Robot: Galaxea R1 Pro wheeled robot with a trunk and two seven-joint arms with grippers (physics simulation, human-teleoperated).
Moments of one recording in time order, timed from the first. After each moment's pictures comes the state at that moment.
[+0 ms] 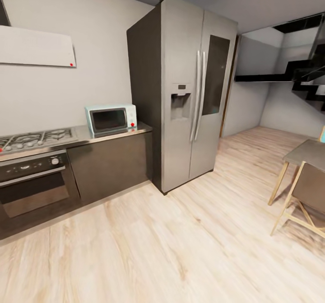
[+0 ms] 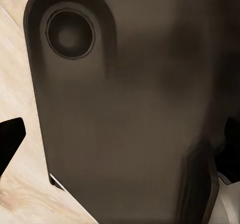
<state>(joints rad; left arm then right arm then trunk) 0.00 -0.05 -0.01 -0.05 0.01 0.06 0.01 0.00 -0.02 -0.09 0.00 0.00 -0.04 -0.01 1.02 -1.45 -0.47</state>
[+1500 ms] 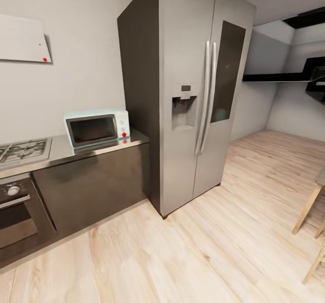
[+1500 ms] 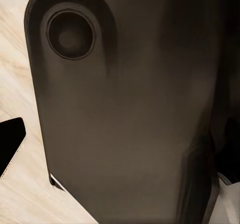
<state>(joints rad) 0.00 -0.05 -0.01 -0.05 0.01 0.05 0.01 0.00 -0.02 -0.09 0.00 0.00 -0.04 -0.01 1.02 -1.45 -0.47</state>
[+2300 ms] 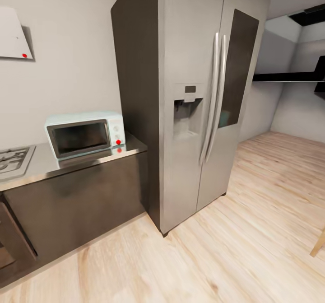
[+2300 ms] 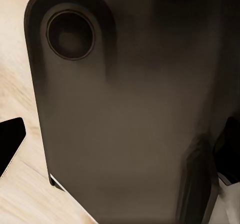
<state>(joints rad) 0.00 -0.05 -0.01 -0.05 0.01 0.05 0.01 0.00 -0.02 -0.09 0.00 0.01 -0.04 -0.01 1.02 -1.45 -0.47</state>
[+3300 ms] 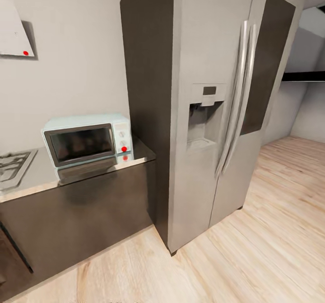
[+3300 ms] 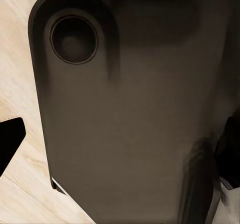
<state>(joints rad) 0.00 -0.05 -0.01 -0.05 0.01 0.04 0.01 0.00 -0.02 -0.09 0.00 0.00 -0.04 -0.01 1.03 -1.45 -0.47</state>
